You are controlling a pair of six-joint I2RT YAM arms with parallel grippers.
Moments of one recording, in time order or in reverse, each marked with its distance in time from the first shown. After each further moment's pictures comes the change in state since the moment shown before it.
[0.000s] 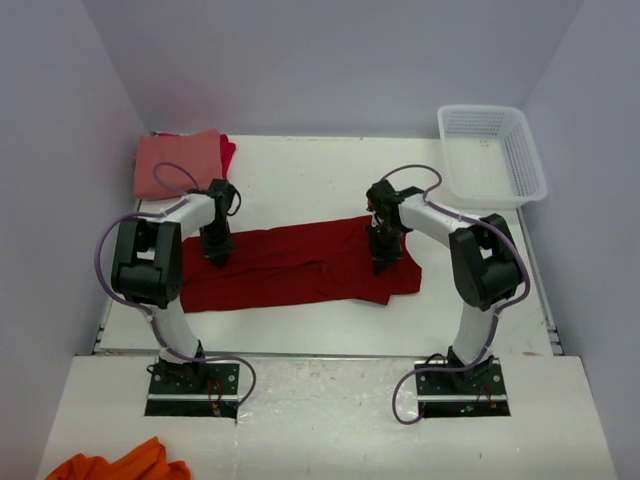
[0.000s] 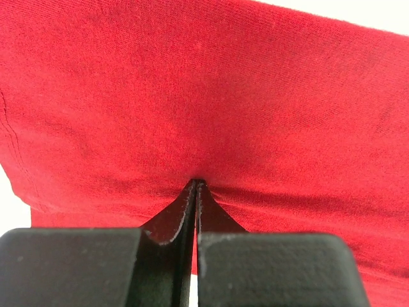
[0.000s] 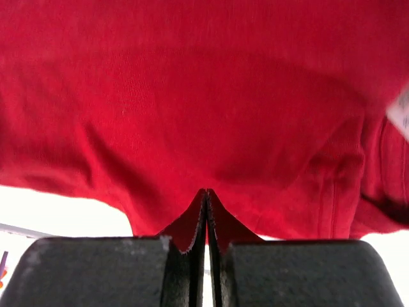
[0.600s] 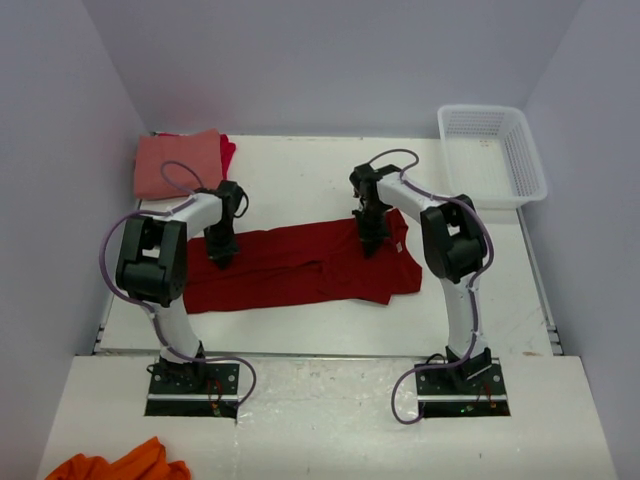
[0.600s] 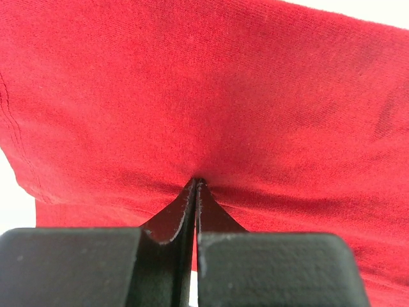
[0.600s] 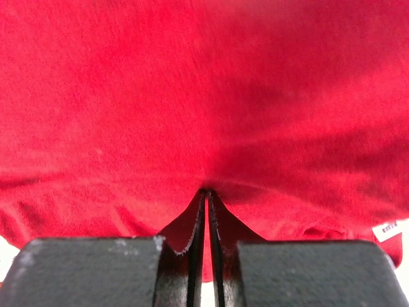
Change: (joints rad) left arm -0.048 0.024 0.020 -0.044 -0.044 -0.045; right arm 0.007 0.332 0.422 -0.192 0.062 -0.035
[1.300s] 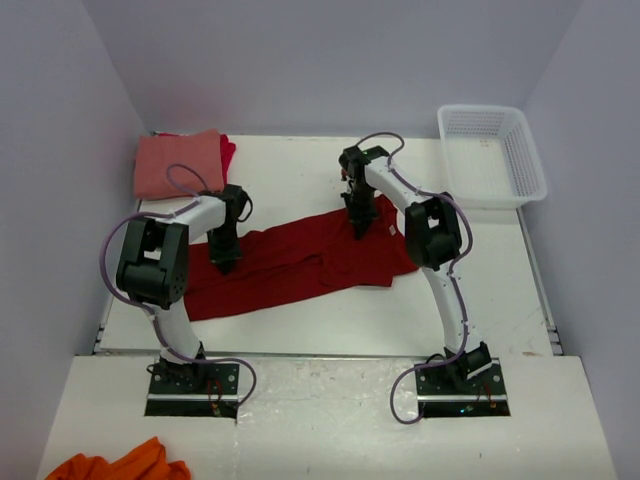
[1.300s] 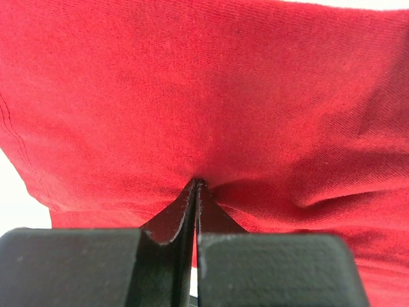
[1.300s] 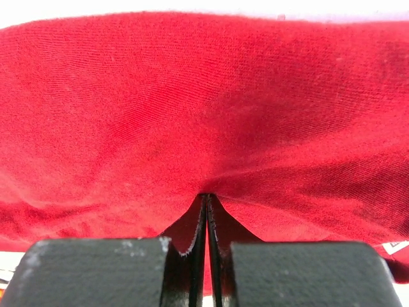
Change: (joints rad) left arm -0.035 -0.014 -0.025 -0.024 0.016 0.003; right arm -0.002 0.282 0.489 -0.200 0.006 -0.068
